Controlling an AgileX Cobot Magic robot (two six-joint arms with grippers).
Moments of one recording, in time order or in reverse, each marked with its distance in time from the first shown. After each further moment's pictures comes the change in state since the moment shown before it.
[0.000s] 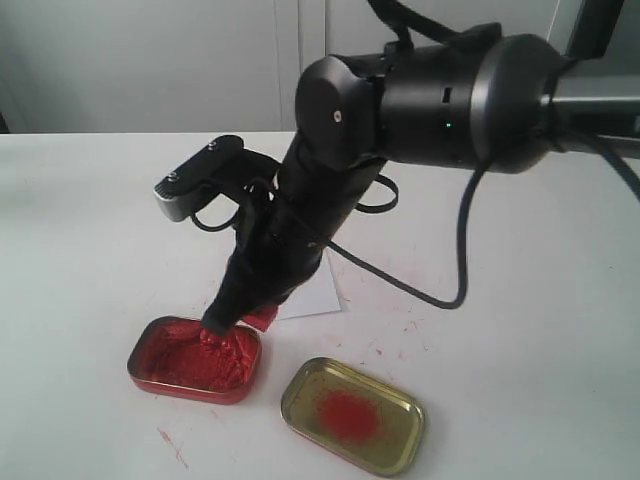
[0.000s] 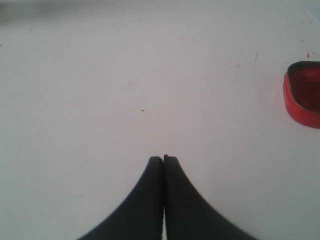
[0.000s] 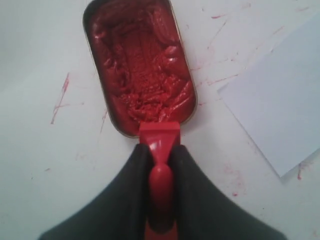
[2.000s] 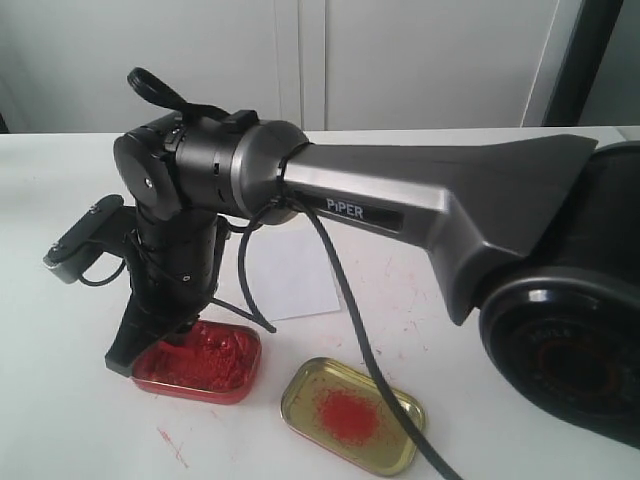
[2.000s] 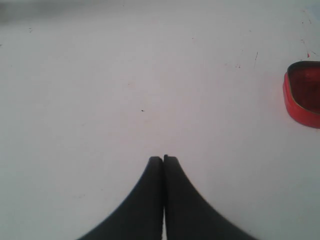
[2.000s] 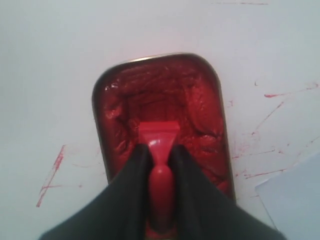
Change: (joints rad) left arm 0.000 0.000 0.000 0.000 0.000 0.000; right arm 0.153 0.419 -0.507 -0.180 0.216 0.131
